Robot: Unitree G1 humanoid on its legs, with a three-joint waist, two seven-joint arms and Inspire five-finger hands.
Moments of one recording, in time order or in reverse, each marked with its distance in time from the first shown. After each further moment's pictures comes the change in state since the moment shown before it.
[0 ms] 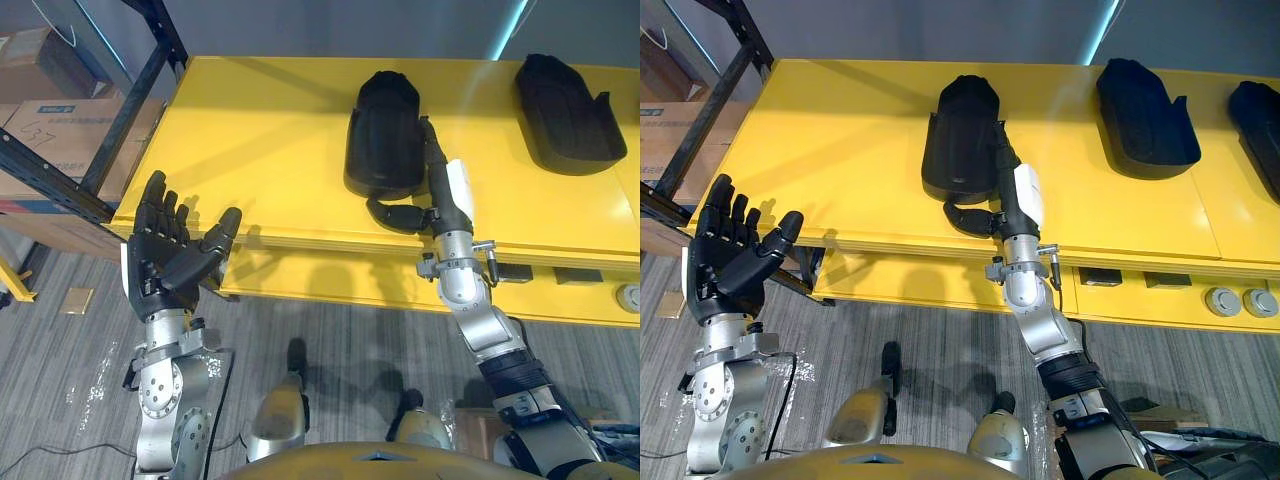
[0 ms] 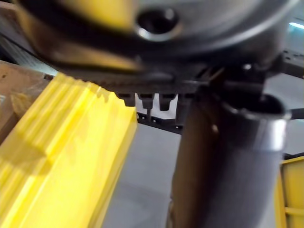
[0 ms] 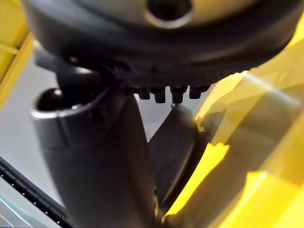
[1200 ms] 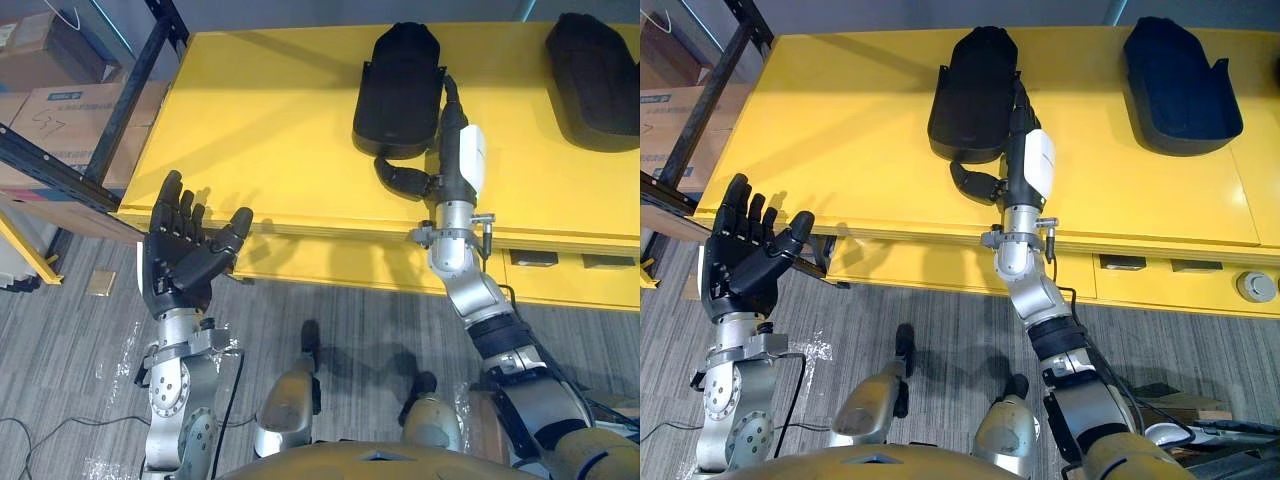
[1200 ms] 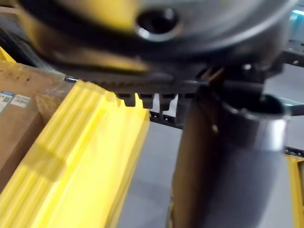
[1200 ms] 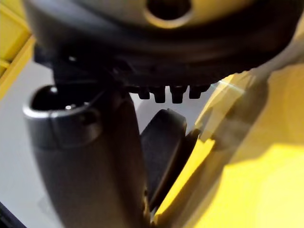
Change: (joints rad) left arm 0.003 -0.009 -0.034 -0.001 -0.034 0.000 -0.026; right arm -0.127 0.011 0.005 0.069 -0.047 0.021 -0.167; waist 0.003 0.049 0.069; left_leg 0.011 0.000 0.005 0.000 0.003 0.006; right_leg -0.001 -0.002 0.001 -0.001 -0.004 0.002
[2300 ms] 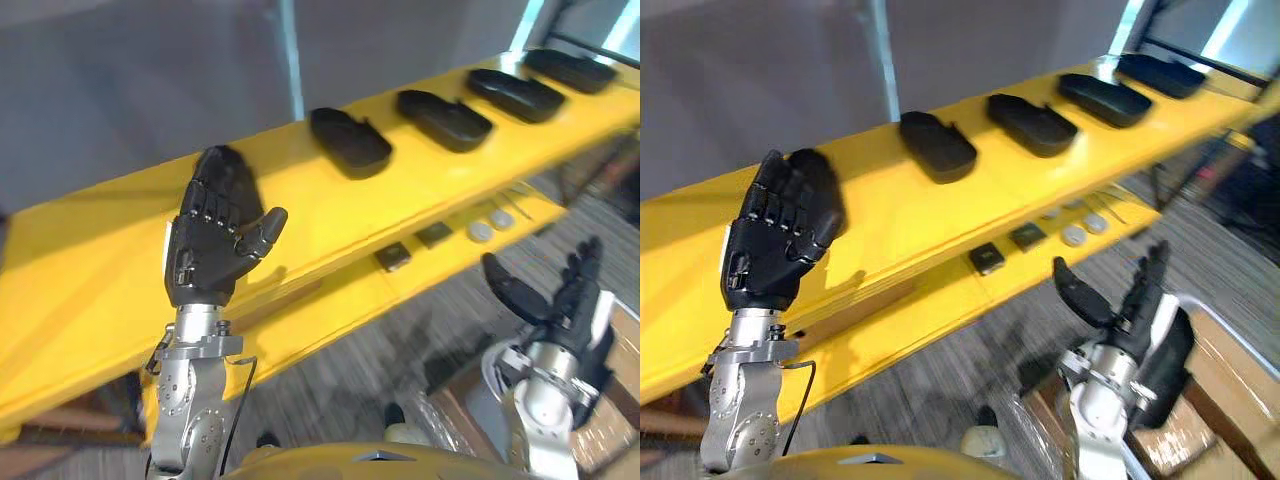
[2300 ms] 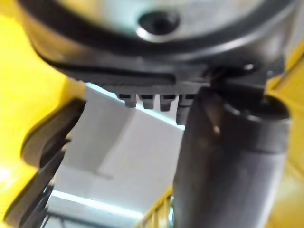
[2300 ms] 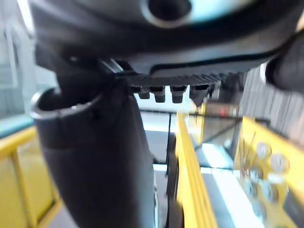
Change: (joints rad) left arm -0.025 -0.006 -0.124 -0.073 -0.036 0.027 -0.142; right arm 0.892 0.239 -0.464 -0.569 0.514 -0.070 0.158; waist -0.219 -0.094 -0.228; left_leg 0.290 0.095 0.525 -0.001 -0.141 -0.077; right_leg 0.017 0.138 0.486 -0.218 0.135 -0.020
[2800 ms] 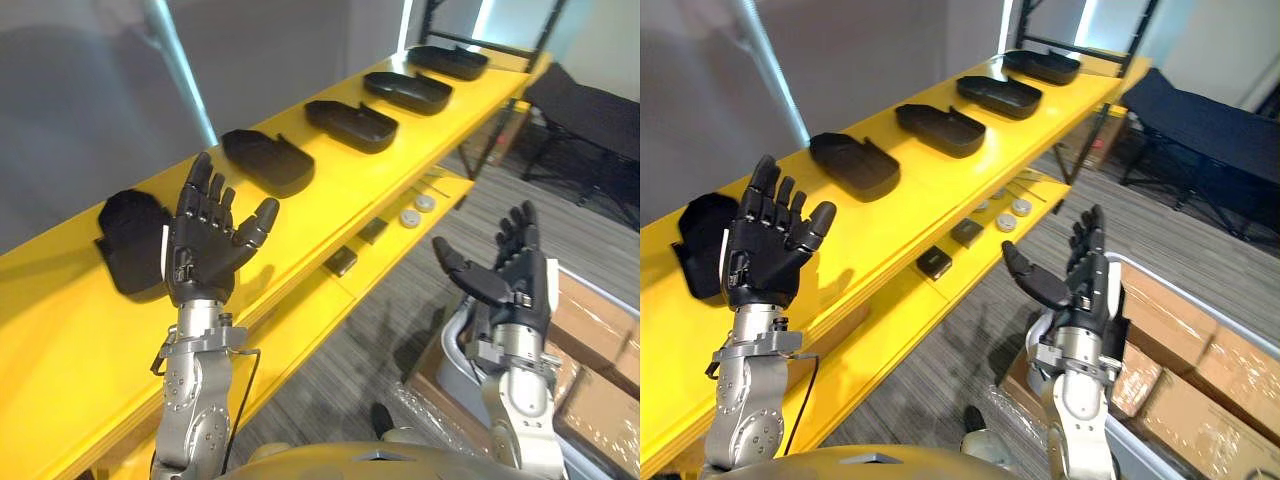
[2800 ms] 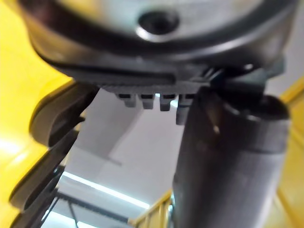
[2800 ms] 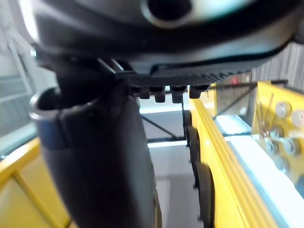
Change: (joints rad) left arm 0.011 -0.023 0.057 -0.023 0.000 0.015 0.097; right arm -0.119 -0.042 0.279 0.038 0.055 -0.024 0.143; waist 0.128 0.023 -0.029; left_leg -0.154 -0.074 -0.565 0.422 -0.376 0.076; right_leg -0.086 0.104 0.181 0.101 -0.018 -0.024
